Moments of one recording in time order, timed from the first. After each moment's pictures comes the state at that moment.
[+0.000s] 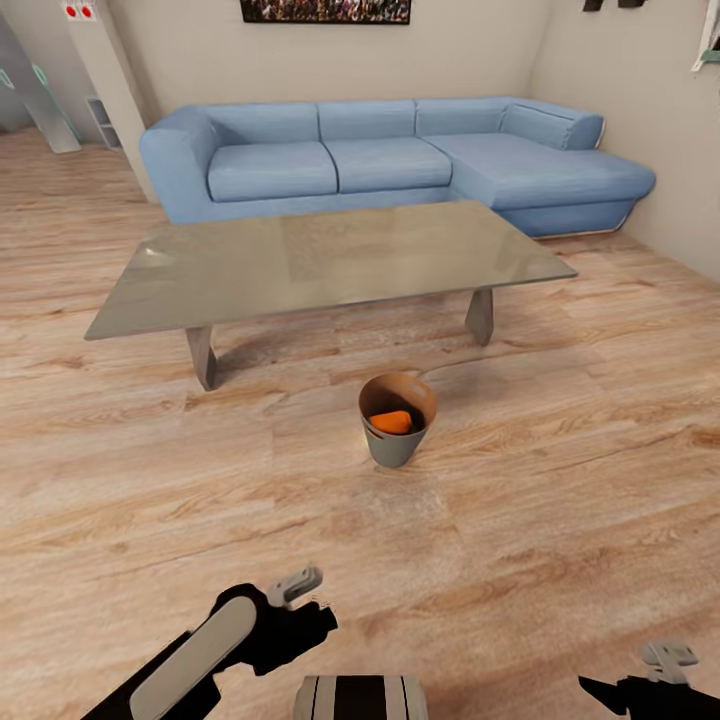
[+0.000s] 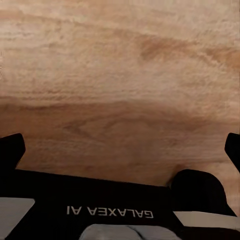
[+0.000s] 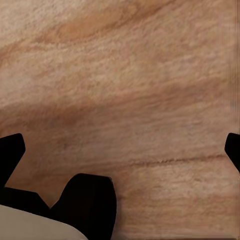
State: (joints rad) left arm -0.40 0.22 -0.78 -1.50 1.68 0.45 1.12; right arm 0.04 -0.35 -0.39 -1.34 0.00 0.69 0.79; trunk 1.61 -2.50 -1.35
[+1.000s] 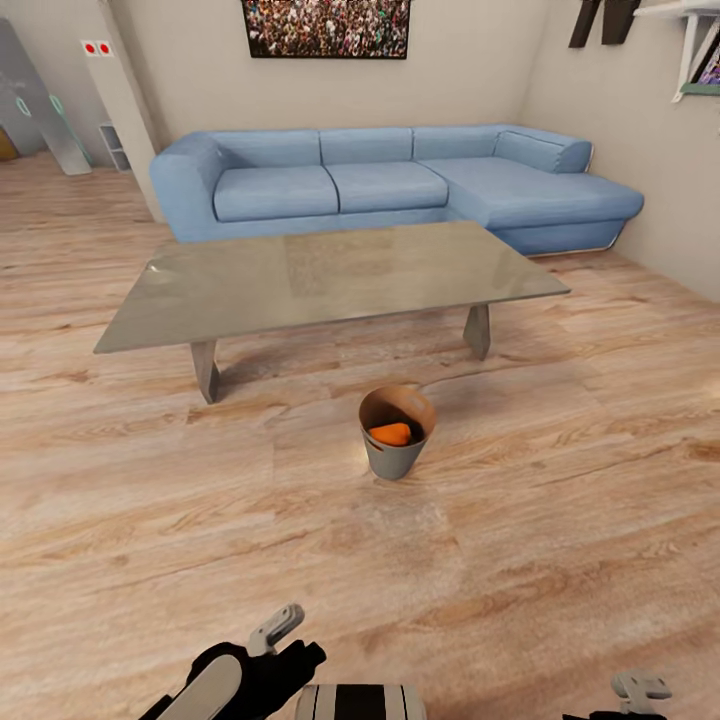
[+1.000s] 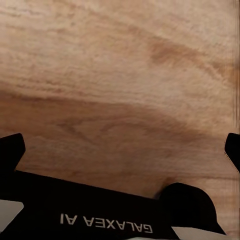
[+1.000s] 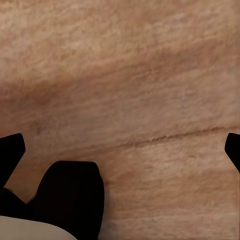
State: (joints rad) left arm -0.25 0.22 -0.71 -1.41 1.57 0.34 0.89; right arm 0.04 -0.29 -0.26 -1.23 0.00 0.68 0.53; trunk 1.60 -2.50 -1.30
